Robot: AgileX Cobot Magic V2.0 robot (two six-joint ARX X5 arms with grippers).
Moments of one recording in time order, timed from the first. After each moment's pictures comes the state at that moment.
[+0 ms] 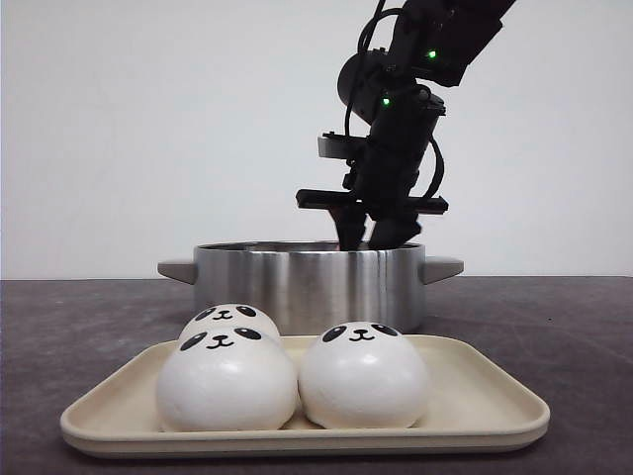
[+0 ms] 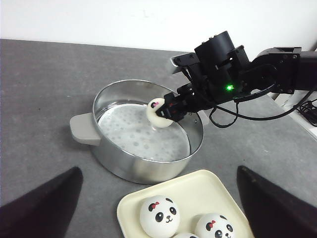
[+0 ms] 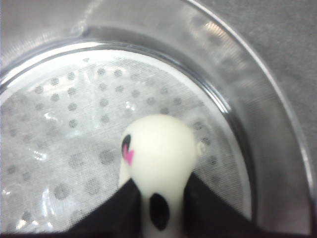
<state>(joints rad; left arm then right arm) -0.35 0.55 0.91 -0.67 0.23 -0.24 0.50 2.07 1.62 -0.44 0.02 0.18</state>
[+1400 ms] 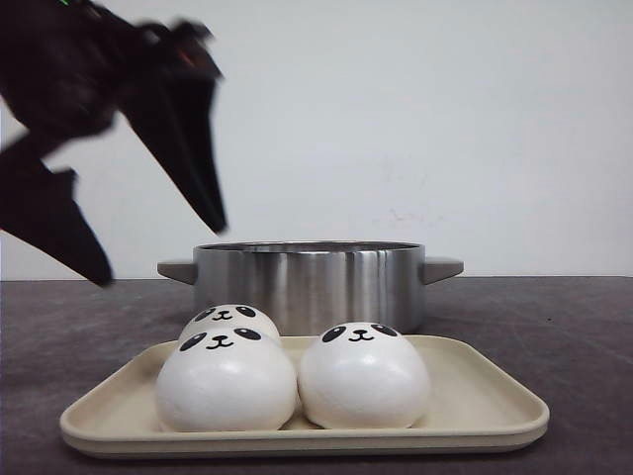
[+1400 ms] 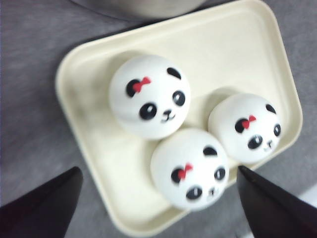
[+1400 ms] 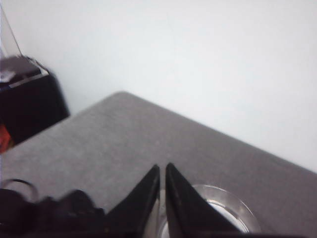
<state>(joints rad) -0.62 1.34 0.94 -0.66 0.23 -0.36 0.89 1.28 1.99 -0.89 0.17 0.13</state>
